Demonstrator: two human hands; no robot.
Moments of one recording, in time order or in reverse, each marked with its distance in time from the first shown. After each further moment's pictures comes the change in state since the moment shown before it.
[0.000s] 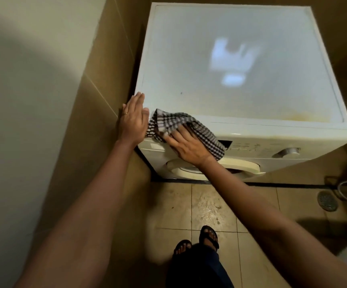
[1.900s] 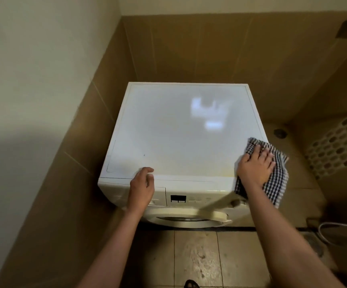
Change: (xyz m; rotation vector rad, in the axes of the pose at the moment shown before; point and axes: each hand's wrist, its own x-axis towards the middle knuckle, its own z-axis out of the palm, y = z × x) left_hand -0.022 0.145 0.035 -0.254 -0.016 -0.235; right_hand -0.153 0.244 0.005 0.460 -0.350 1.499
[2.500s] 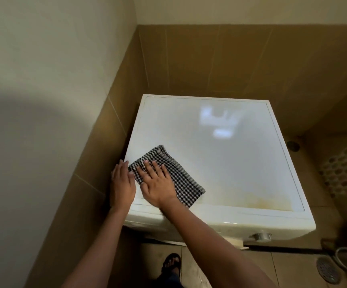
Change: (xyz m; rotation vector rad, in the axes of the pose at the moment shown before) left_hand 0.101 -0.063 -0.058 0.179 0.183 -0.017; right_hand -0.140 -0.260 0.075 -0.045 -0.367 -1.037
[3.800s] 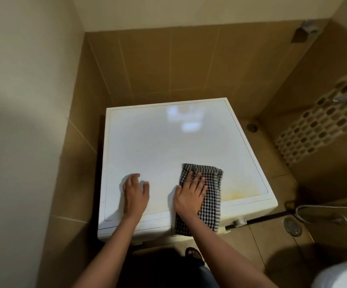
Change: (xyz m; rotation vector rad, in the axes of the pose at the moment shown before) left_hand 0.007 0.077 0.029 -0.157 -0.230 0.071; right_hand -0.065 0.069 -0.026 0.185 0.158 0.964
